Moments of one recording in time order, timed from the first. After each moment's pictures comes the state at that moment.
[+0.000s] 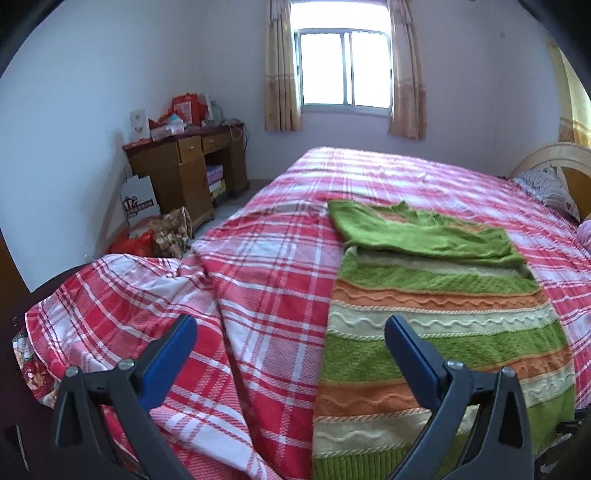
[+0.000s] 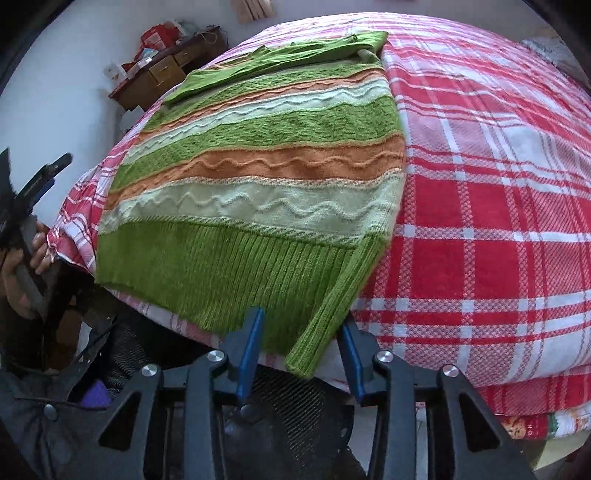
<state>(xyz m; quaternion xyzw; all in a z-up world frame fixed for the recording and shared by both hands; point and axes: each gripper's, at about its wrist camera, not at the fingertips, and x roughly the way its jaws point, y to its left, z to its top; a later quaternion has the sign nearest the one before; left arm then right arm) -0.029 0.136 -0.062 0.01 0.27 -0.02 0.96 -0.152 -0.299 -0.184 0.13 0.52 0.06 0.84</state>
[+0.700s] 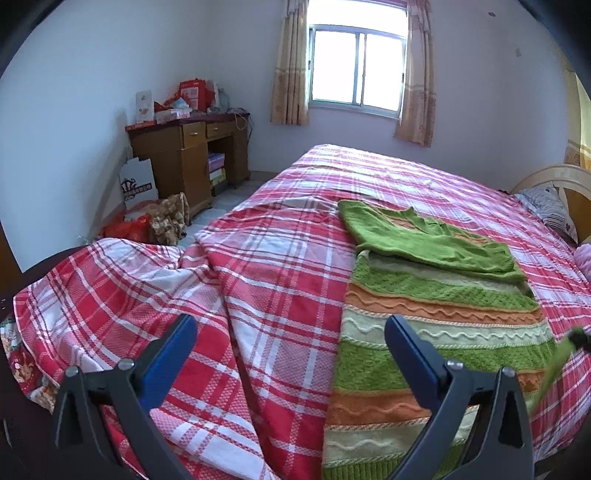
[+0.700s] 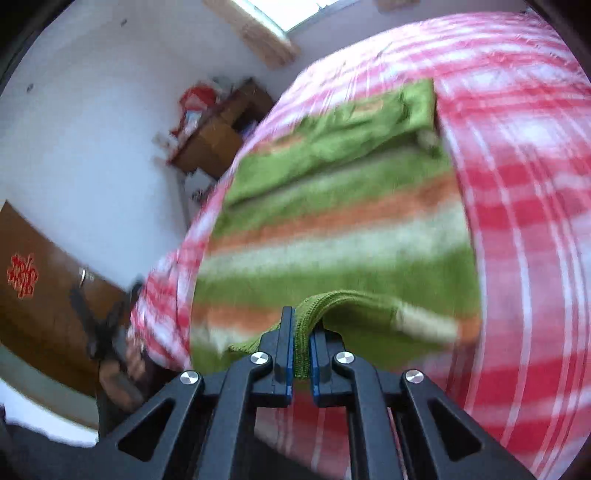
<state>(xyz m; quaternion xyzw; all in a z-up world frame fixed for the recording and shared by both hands) -0.008 0.159 -0.068 -0.03 0.29 -0.02 0.96 -0.030 -0.338 -0.108 0.27 0.41 0.15 0.86</state>
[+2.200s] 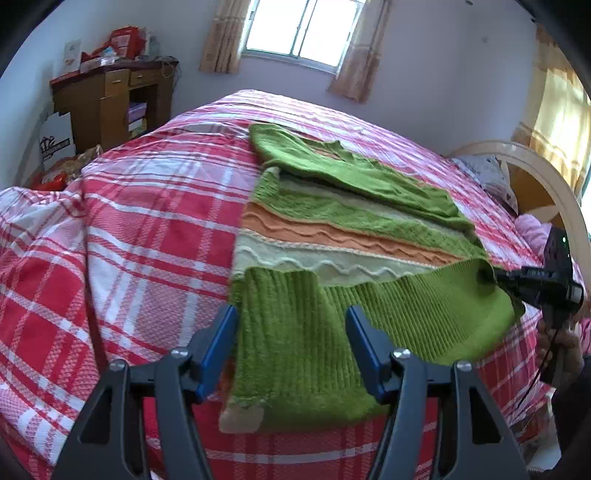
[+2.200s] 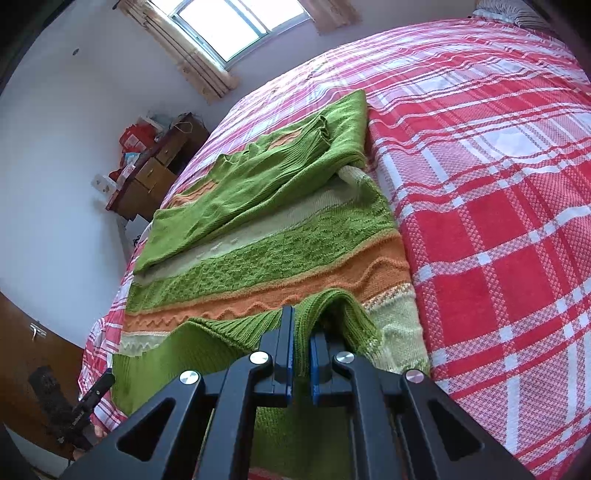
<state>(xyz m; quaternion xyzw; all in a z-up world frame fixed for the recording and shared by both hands) 0.014 0.113 -0.128 -0.06 0.38 -0.19 0.91 0.029 -0.363 -0.160 0.27 0.41 0.04 0.87</state>
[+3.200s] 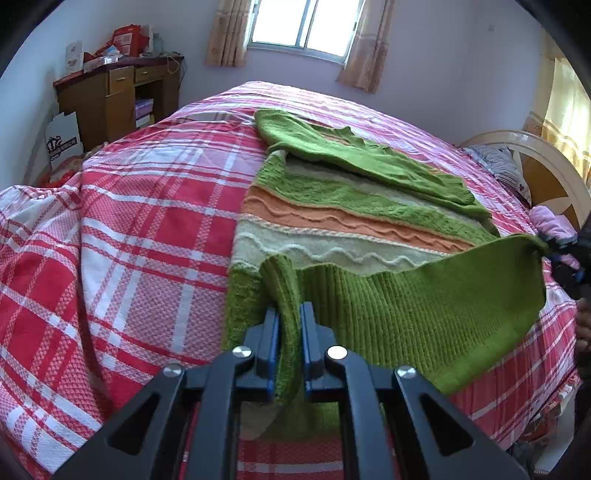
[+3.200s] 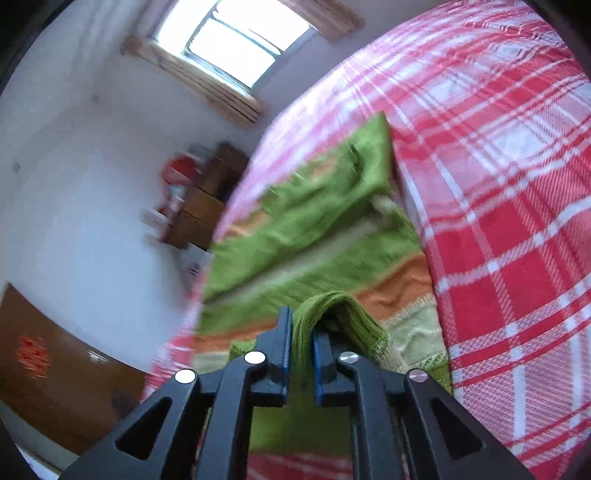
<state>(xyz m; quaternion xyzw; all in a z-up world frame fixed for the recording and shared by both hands) 0.022 0.105 -0.139 -0.04 0.39 -0.16 0.90 0.006 -0.398 -0.121 0.38 0.33 0.12 0.86</state>
